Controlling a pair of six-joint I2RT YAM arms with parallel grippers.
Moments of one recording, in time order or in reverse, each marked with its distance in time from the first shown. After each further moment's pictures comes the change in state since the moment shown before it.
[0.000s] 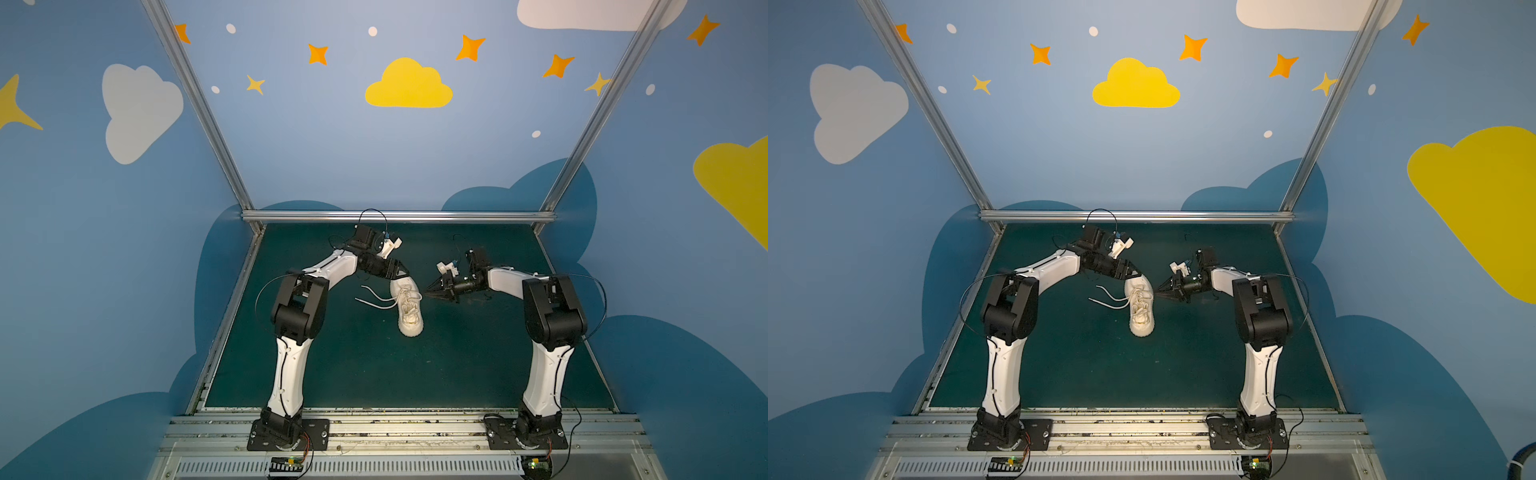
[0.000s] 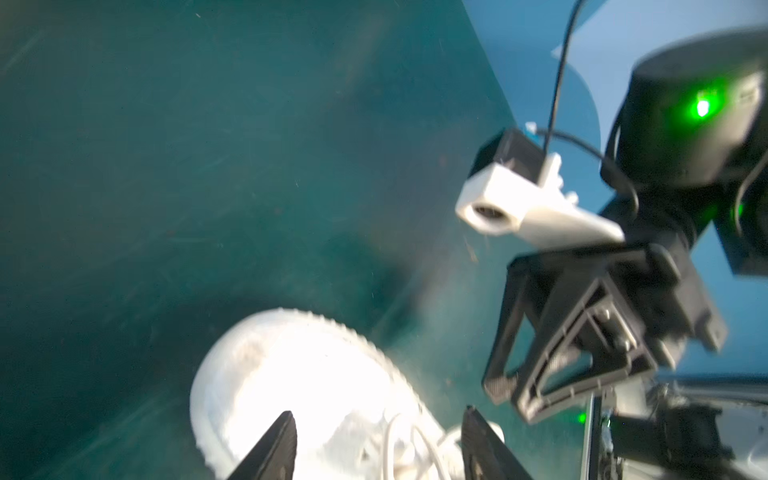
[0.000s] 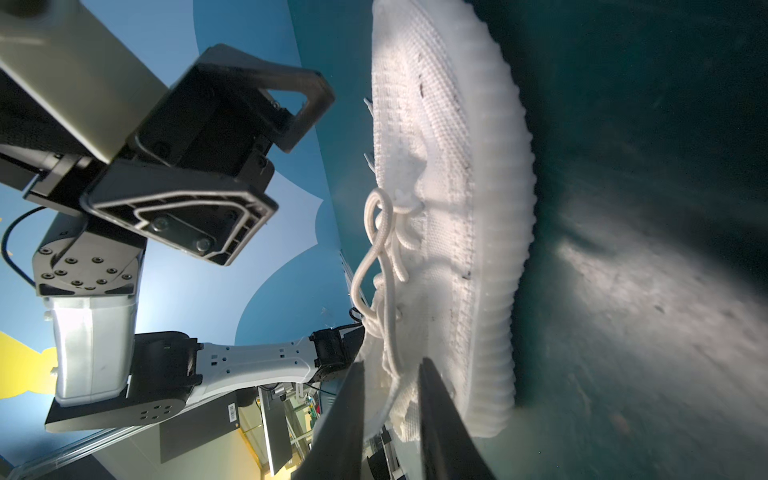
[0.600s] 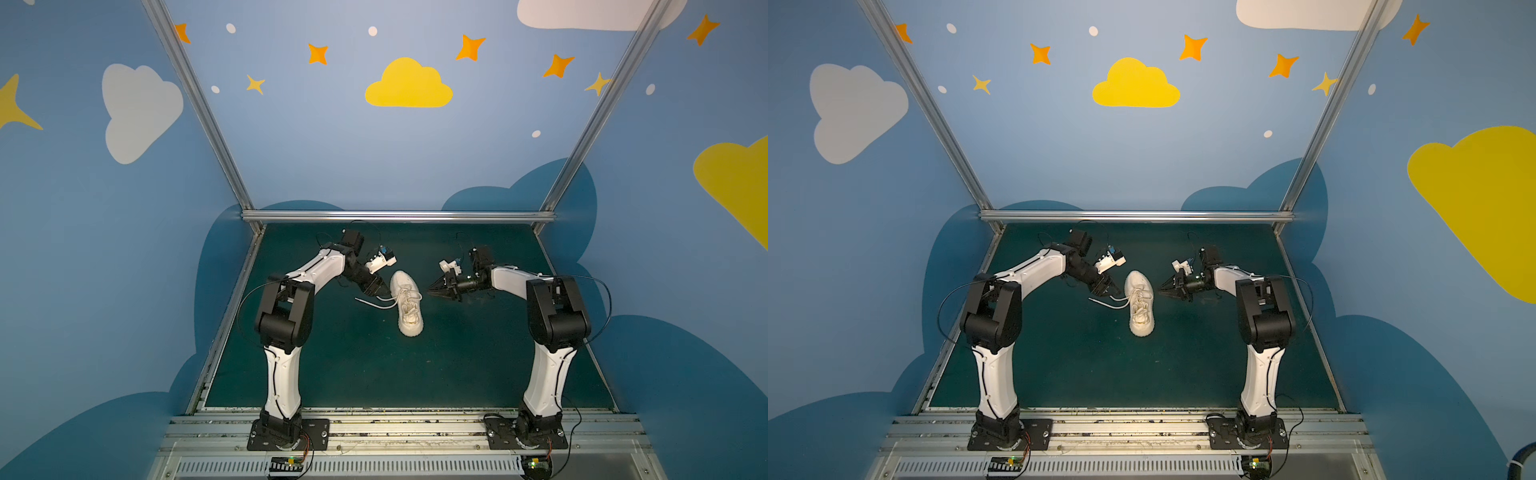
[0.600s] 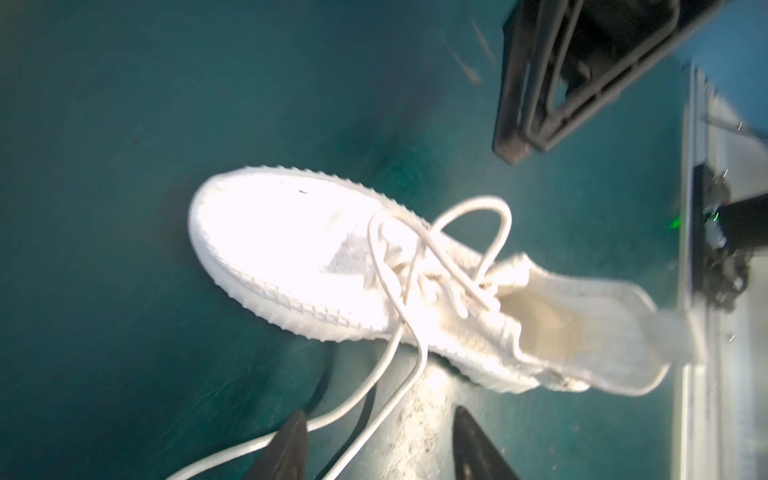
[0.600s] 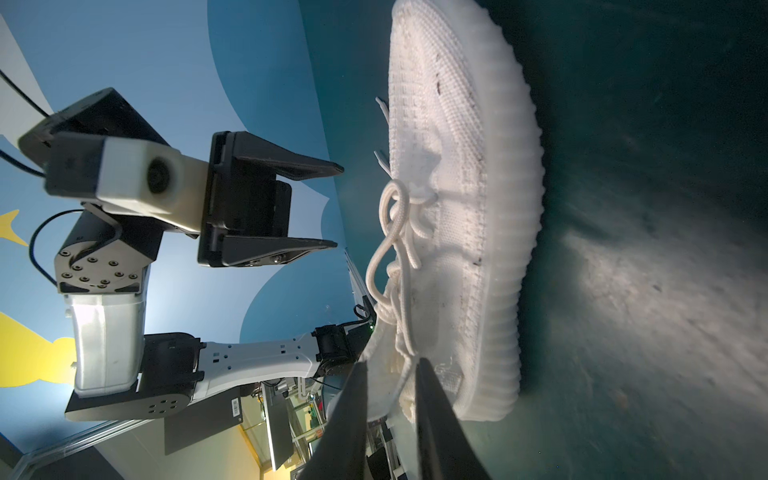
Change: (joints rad) left arm 0.043 -0.116 -0.118 -0.279 -0.080 0.608; right arm -0.014 -0.016 0.000 -0.024 -0.020 -0.021
